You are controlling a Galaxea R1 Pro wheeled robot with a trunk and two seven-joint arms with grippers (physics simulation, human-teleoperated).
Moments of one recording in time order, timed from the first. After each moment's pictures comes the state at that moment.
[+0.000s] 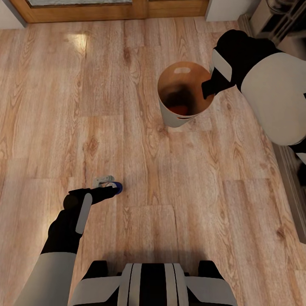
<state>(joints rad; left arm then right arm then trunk) -0.69 -0.06 0.10 -1.31 0.16 0.93 0.02 -2.10 0.09 0.15 -0.07 0.20 1.05 -0.02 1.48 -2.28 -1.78</state>
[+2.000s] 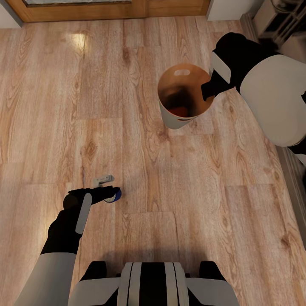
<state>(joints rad) -0.68 -0.06 0.10 -1.32 0.16 0.93 0.01 -2.09 0.09 0.16 -0.06 0.20 1.05 -0.02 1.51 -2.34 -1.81</state>
